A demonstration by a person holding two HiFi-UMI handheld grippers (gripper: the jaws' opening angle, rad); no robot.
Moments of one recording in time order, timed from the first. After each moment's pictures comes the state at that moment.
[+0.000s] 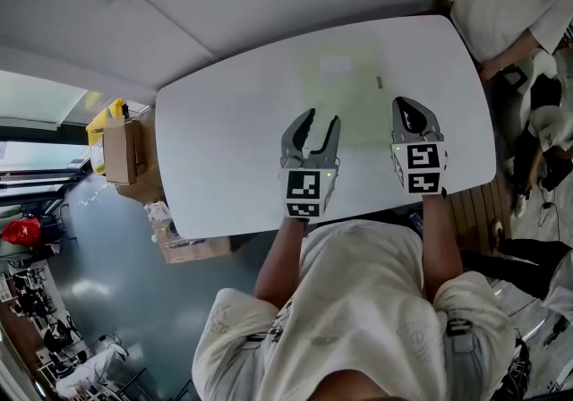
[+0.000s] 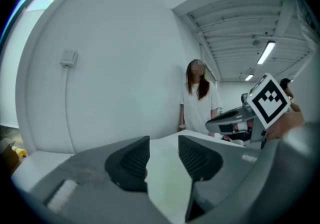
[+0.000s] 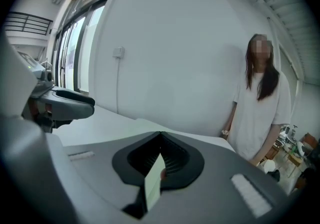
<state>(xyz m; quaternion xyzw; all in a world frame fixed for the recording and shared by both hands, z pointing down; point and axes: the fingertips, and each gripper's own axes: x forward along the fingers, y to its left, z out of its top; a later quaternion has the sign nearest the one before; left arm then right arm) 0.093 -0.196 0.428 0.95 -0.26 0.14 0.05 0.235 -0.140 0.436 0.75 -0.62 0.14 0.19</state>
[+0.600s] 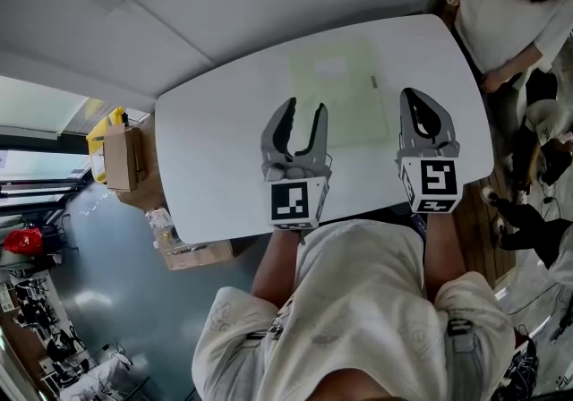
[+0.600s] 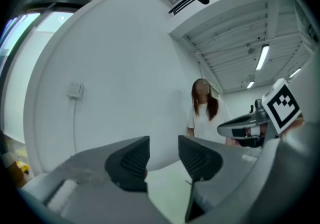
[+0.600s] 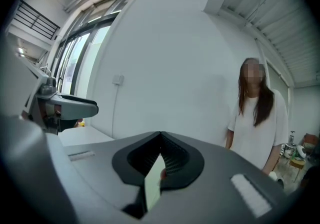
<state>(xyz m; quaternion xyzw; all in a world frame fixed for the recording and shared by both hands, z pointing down) 0.078 -0.201 0.323 0.95 -0.30 0.03 0.00 0.226 -0.122 0.330 0.78 -0.61 0.03 0.11</state>
